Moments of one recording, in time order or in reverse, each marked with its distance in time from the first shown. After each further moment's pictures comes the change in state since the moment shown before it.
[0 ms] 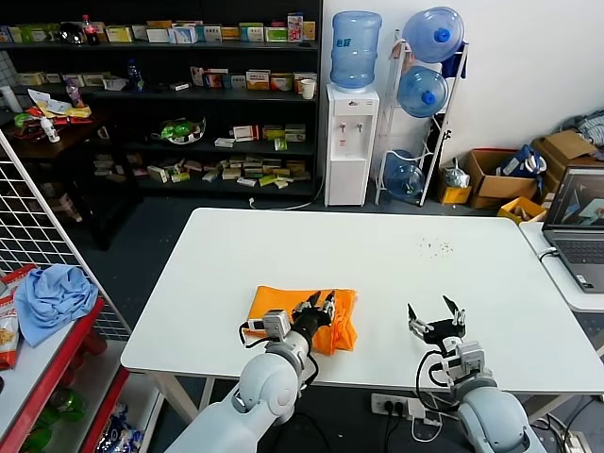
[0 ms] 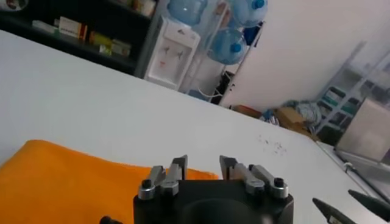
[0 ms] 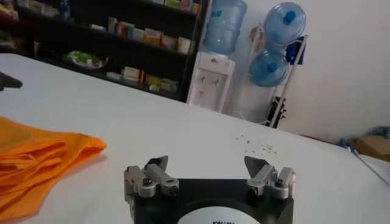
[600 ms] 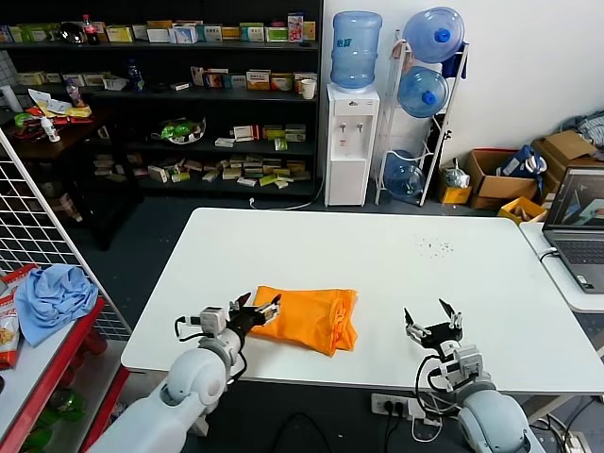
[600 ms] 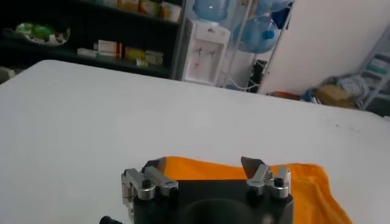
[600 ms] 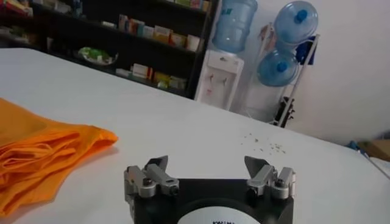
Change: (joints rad) left arm 0.049 0.264 -0.153 0.009 0.017 0.064 0.160; right arm -0.017 -0.013 -0.004 0.002 -0.010 0.009 -0.024
